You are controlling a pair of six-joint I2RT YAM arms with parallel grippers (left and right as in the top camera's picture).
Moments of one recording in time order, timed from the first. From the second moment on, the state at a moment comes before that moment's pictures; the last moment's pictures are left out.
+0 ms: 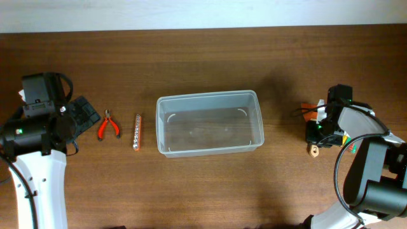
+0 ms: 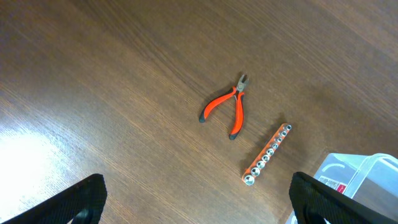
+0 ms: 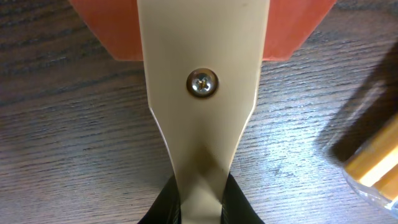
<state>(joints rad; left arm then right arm) 0.19 1.29 1.41 -1.20 -0.21 -0.43 -0.28 1.83 1.06 -0.77 0.02 -0.07</state>
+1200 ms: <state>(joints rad) 0.19 1.29 1.41 -1.21 -0.21 -0.43 0.30 1.62 1.58 -1.18 -0.22 -0.53</state>
